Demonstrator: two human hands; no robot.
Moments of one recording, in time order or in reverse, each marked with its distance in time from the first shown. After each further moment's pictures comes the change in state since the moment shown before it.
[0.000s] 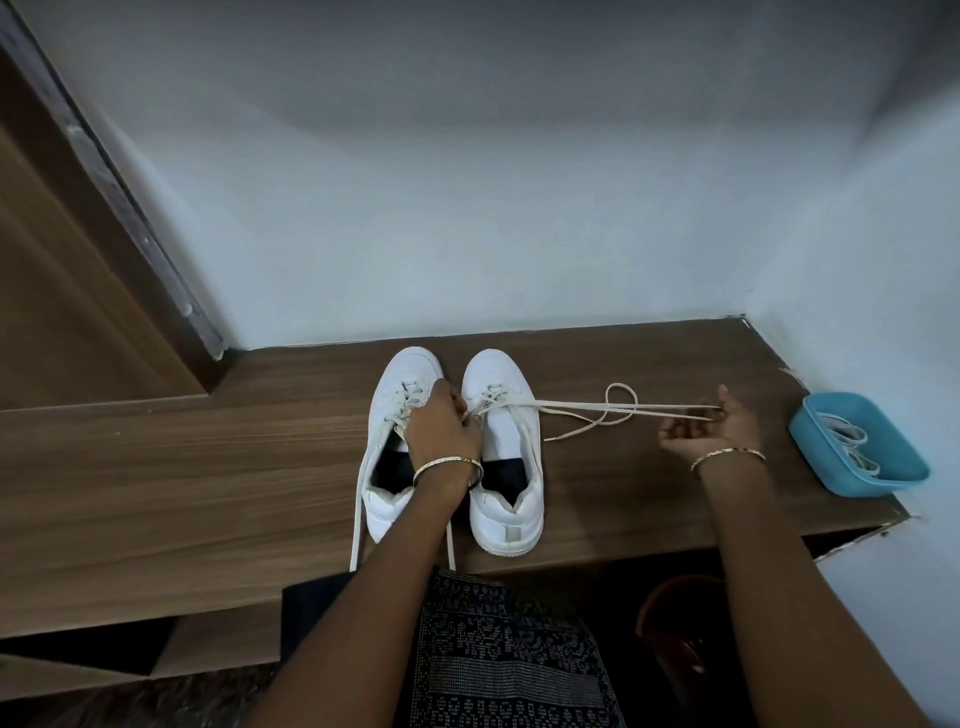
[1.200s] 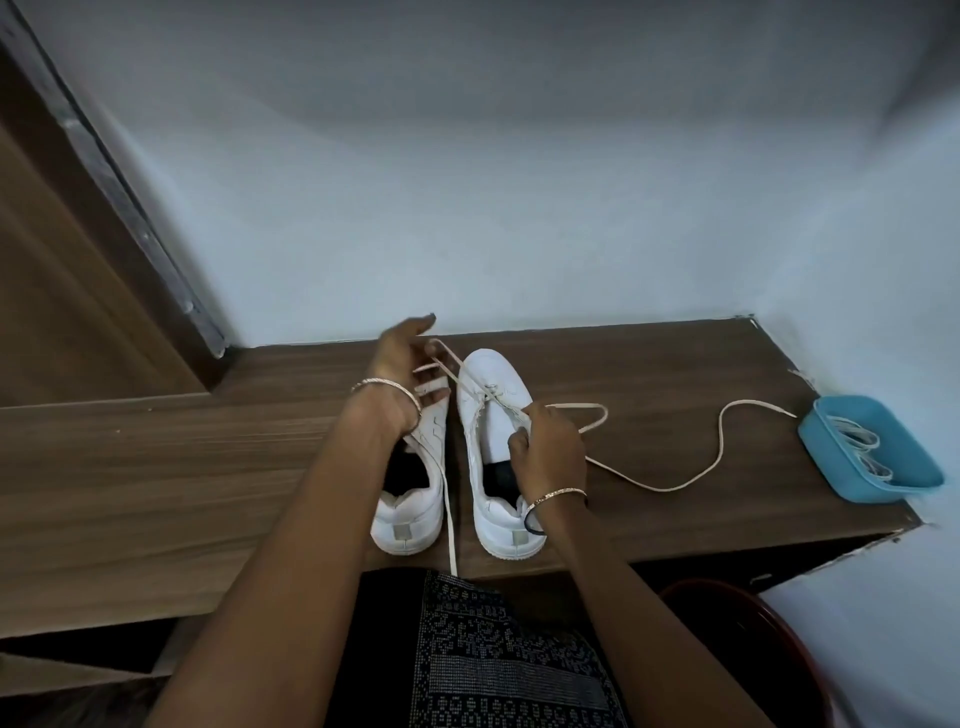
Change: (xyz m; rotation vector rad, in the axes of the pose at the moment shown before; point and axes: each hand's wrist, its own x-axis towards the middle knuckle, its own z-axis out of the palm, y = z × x) left_hand 0.067 0.030 -0.067 -1.025 -0.392 -0.650; right_hand -0.055 0.172 0.031 -1.706 -0.304 -1.099
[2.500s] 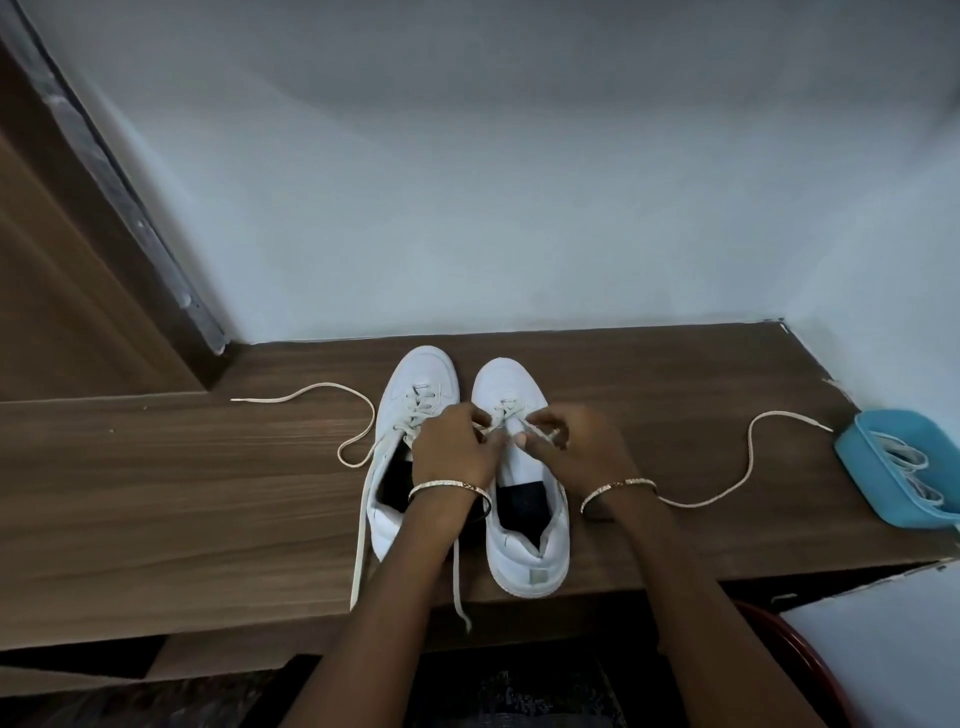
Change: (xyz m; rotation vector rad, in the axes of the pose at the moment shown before) left_hand -0.008 -0.084 0.000 1.156 0.202 0.480; right_hand 0.030 0.016 -0.029 0.212 -0.347 -0.020
